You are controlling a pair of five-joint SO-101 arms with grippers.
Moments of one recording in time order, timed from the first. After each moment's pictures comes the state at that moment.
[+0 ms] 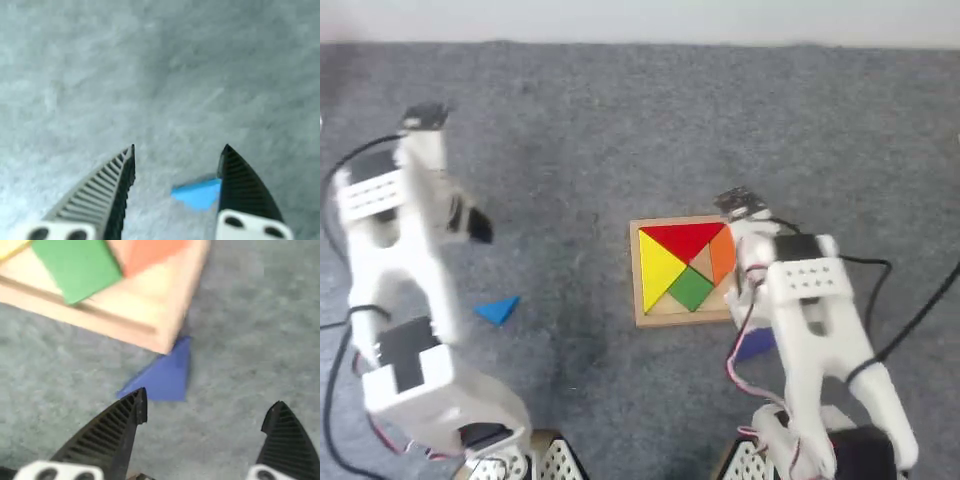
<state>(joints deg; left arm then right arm) -29.8 9.2 6.9 82.5 -21.0 -12.7 -25.1 47.3 74.1 16.0</state>
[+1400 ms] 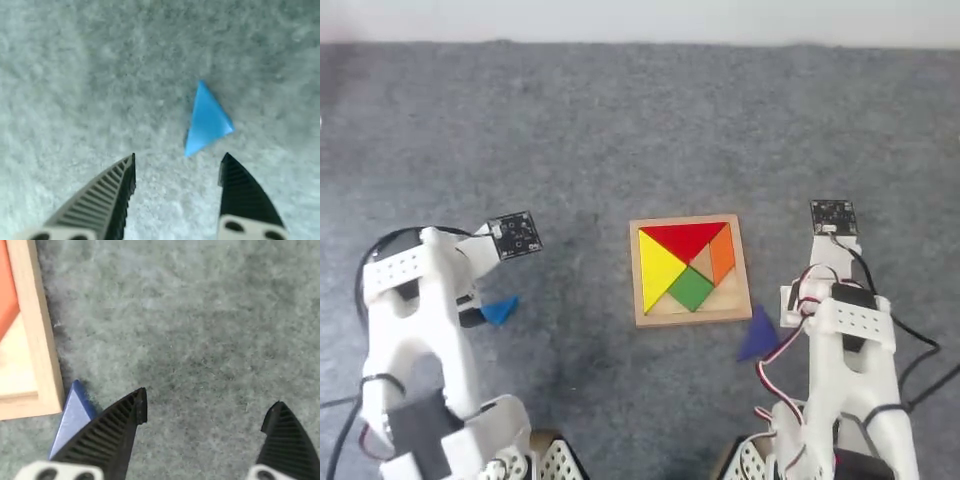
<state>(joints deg) -29.7 -14.2 44.4 63.9 -85.2 9.8 -31.0 65.6 46.6 11.3</state>
